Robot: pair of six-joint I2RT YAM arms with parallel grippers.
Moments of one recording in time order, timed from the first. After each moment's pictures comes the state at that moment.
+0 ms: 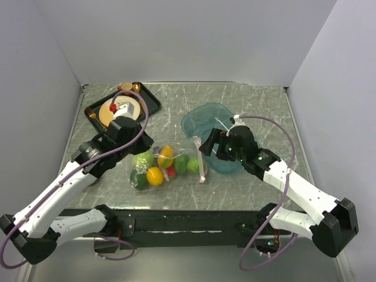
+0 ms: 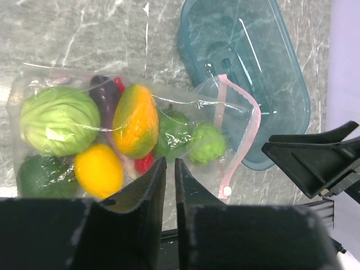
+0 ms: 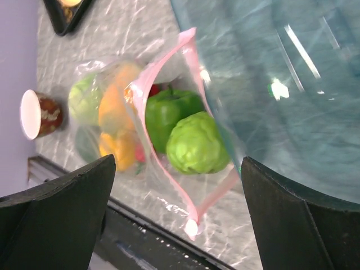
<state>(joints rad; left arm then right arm) -0.69 1.00 1.18 -0.78 -0.26 -0.83 0.61 1.06 0.80 -0.34 -0.01 0.75</state>
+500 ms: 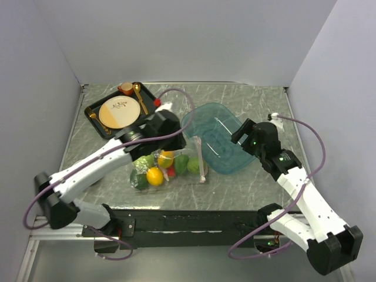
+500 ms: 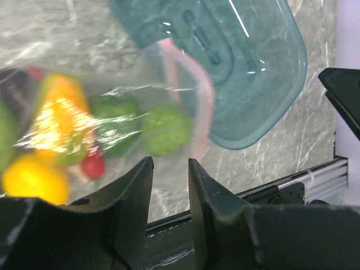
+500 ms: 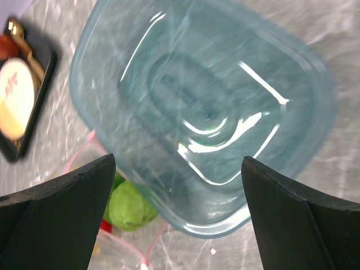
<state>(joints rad) -0.87 1.34 1.35 -0.74 -0.23 -0.83 0.37 0.92 0.84 -0.54 0.24 0.79</state>
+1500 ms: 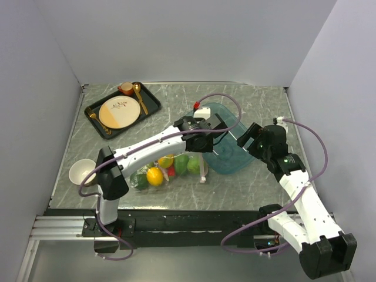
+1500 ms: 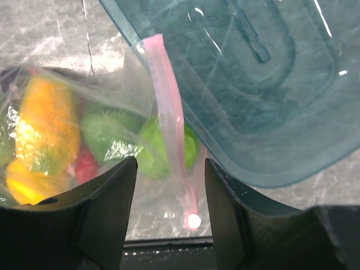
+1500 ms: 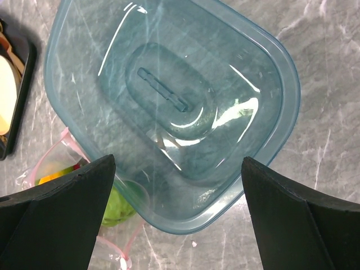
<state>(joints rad) -1.06 1.91 1.90 -1.11 -0.49 -0.92 0.19 0.88 0.78 -0.55 0.08 0.71</state>
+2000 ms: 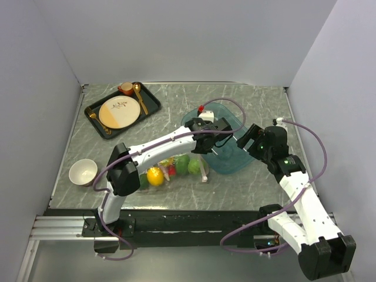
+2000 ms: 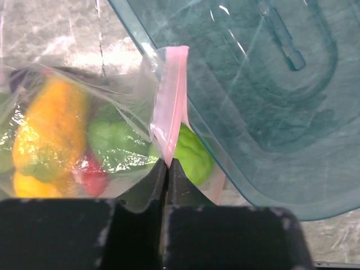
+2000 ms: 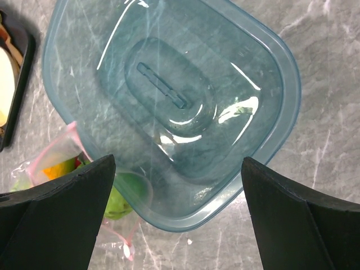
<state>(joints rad) -1.05 2.04 1.97 -1.17 -0.55 -0.93 0.17 0.86 0.76 -0.54 0.04 0.68</state>
